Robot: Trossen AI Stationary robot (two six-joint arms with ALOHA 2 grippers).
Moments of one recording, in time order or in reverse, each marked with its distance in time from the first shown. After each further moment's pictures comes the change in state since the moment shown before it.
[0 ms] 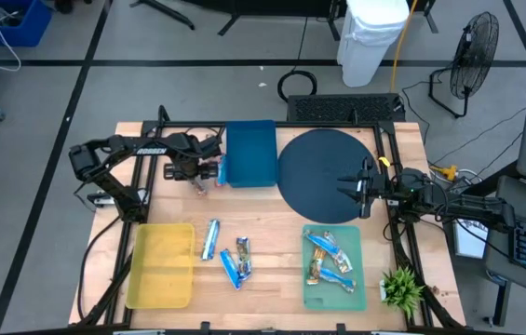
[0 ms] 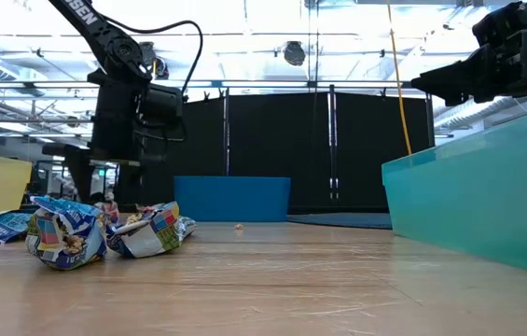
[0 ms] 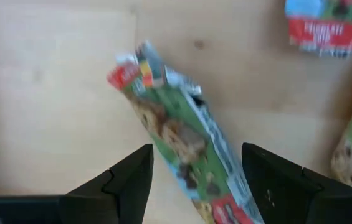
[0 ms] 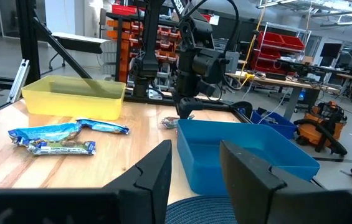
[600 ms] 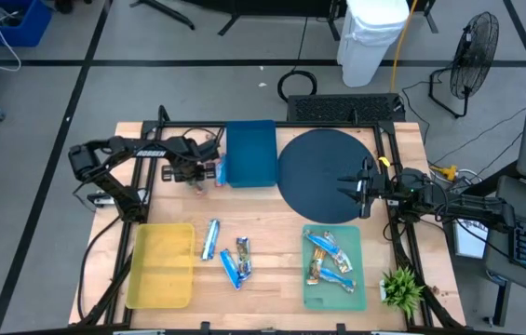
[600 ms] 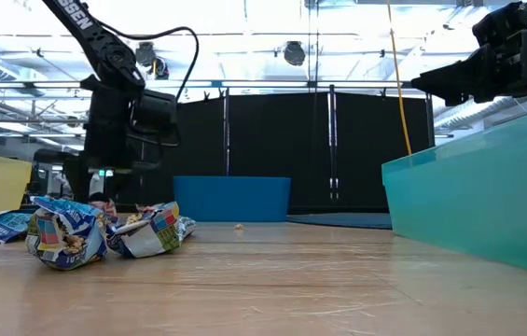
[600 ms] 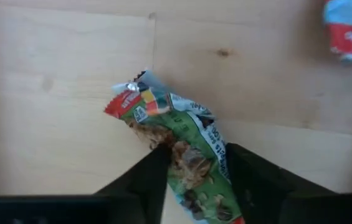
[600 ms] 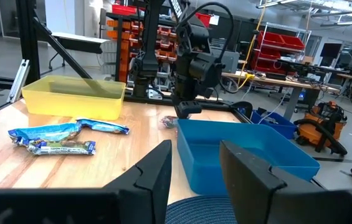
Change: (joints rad) left arm 0.000 -0.002 -0.068 0.067 -0.036 -0.019; right arm 0.000 0.000 0.000 0.000 0.000 0.000
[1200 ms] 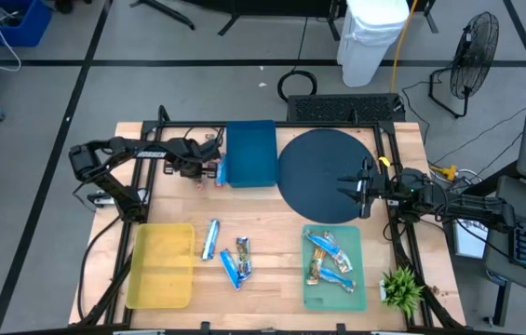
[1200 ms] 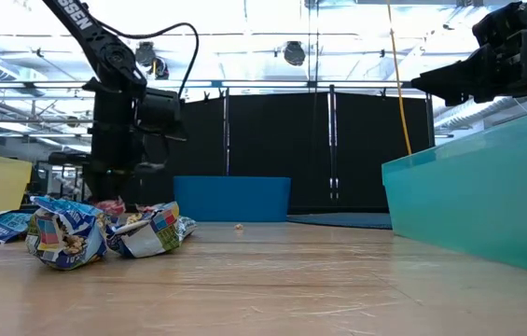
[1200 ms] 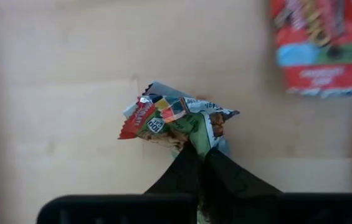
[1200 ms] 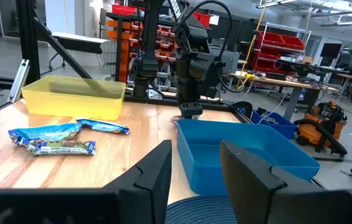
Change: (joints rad) left arm -0.020 -0.001 -0.006 0.089 -0.135 0.169; right arm 0.000 0.000 0.000 0.000 0.000 0.000
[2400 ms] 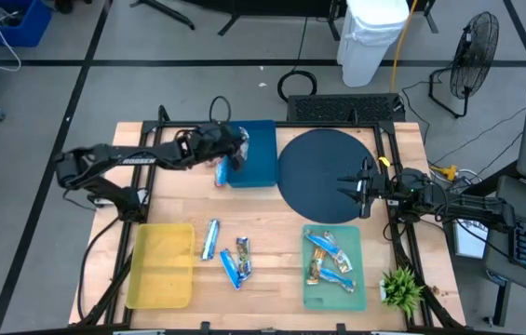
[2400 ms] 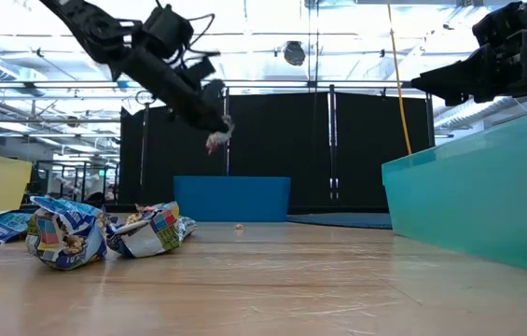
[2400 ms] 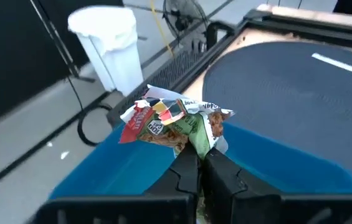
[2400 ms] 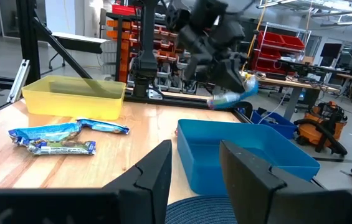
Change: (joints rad) left arm -0.100 -0.138 0.004 0.952 0.069 0.961; right arm 0.000 0.000 0.000 0.000 0.000 0.000
